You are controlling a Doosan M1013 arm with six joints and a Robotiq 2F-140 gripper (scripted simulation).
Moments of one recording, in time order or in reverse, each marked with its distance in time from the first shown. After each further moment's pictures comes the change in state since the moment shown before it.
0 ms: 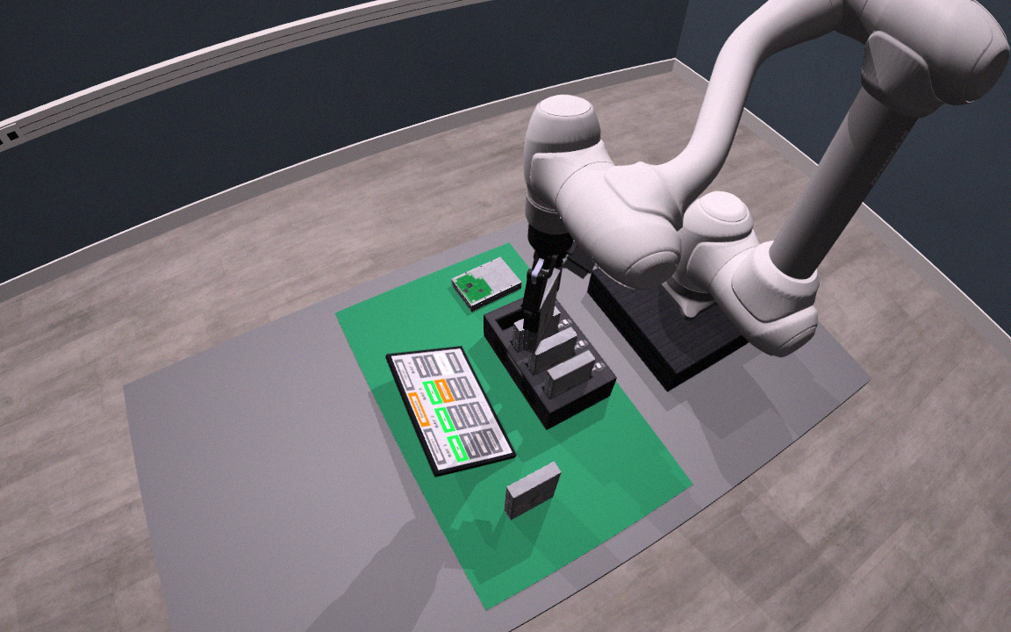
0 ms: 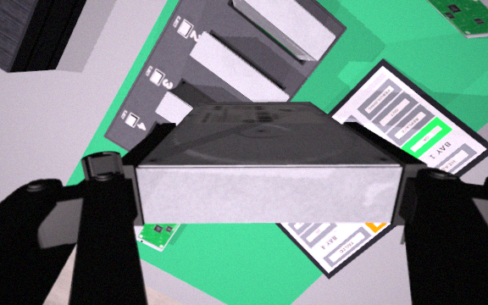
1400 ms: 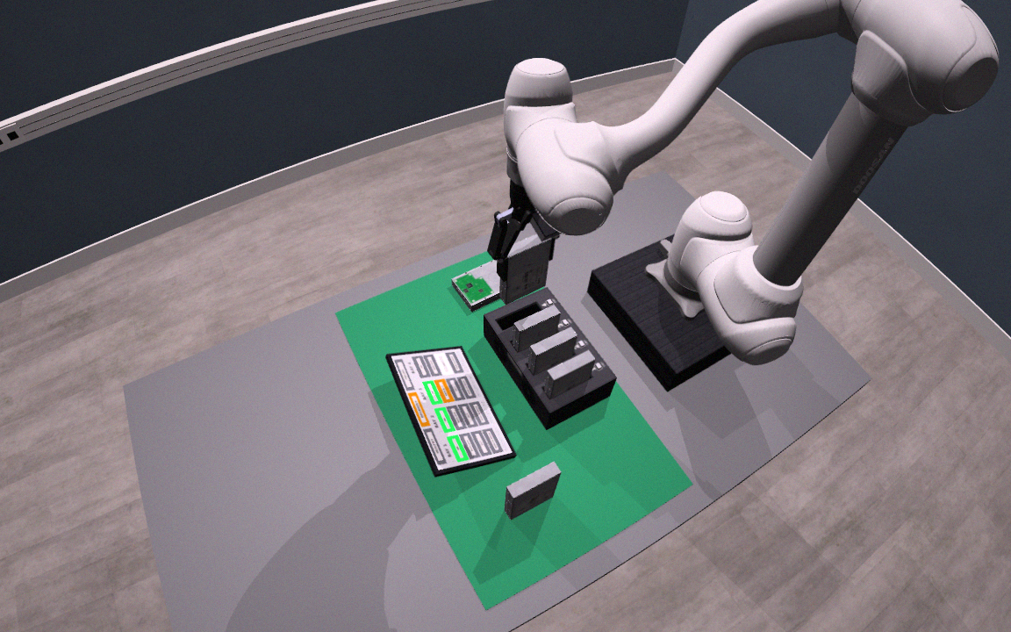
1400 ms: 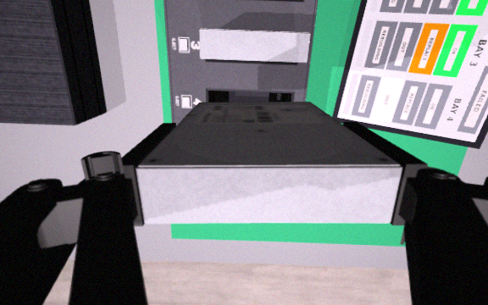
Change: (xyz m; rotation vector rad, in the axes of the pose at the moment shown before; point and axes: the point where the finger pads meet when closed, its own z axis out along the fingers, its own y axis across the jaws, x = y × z) arm -0.070 -0.084 0.000 -0.001 -0.001 0.590
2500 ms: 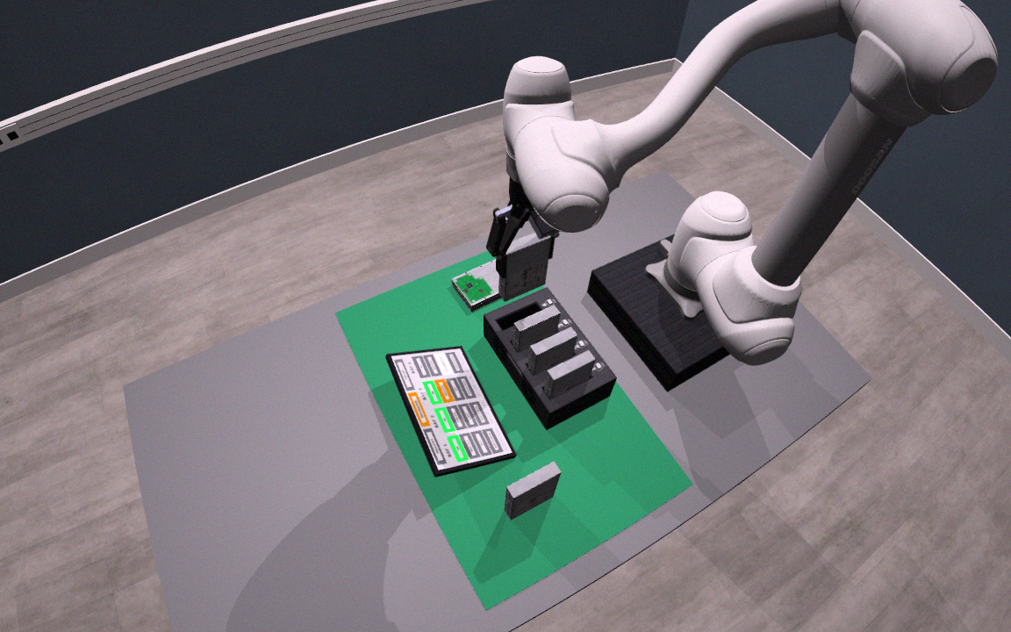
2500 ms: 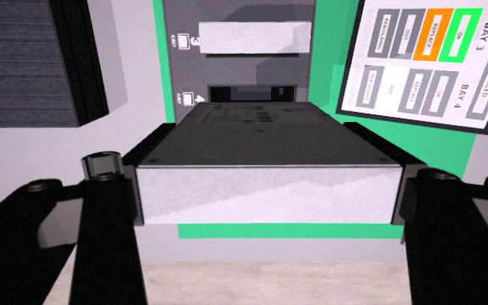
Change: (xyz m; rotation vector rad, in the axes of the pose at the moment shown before) arm -0.007 -0.003 0.001 0.000 0.000 0.040
